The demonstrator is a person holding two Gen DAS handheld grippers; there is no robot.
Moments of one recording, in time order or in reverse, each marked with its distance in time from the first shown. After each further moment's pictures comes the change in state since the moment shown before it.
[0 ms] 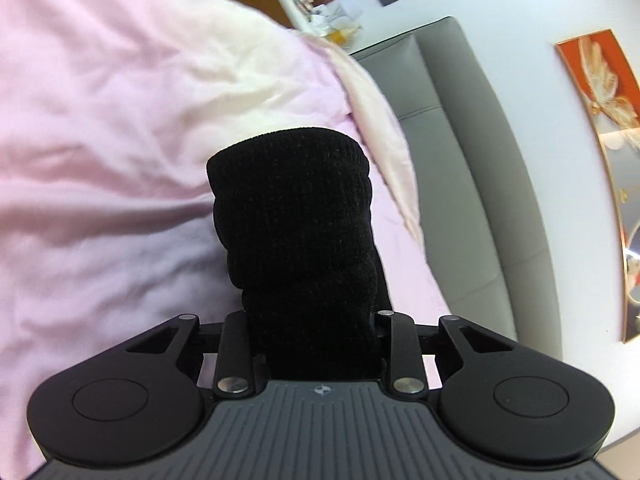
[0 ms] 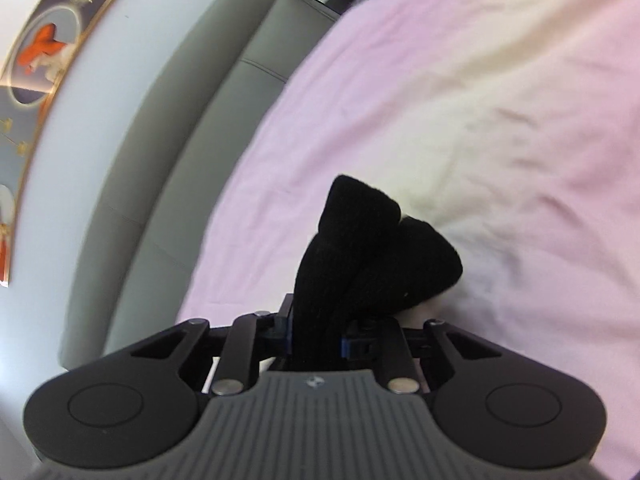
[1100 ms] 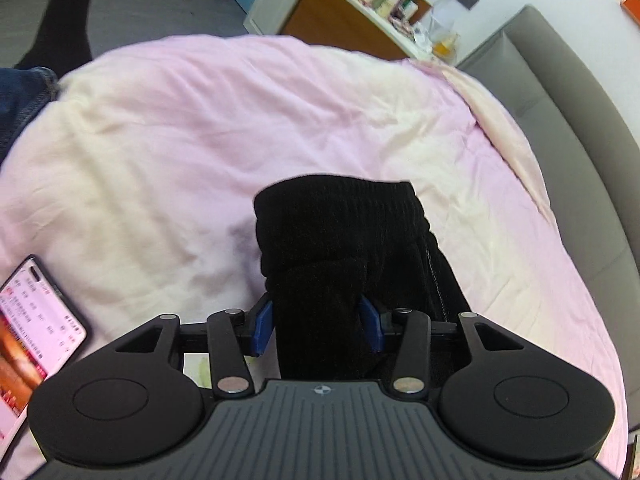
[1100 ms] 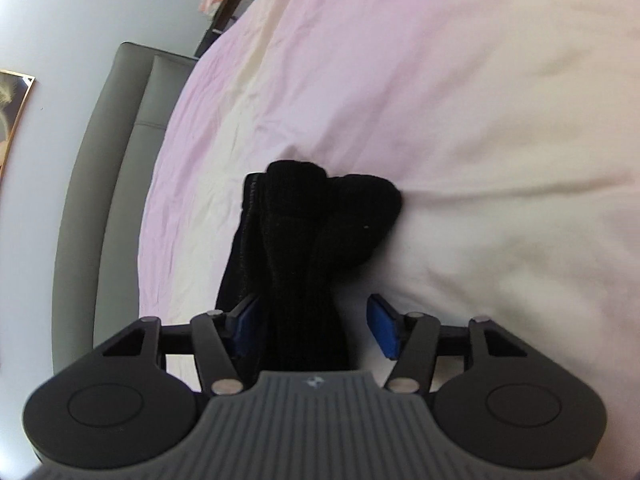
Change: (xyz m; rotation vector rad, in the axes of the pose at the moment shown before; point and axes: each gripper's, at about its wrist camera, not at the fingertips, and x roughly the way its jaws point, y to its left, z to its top) left arm -0.135 0.014 -0.033 0.120 -0.069 0.500; right arm -0.185 -0.126 -0.135 0.328 -0.103 -0.195
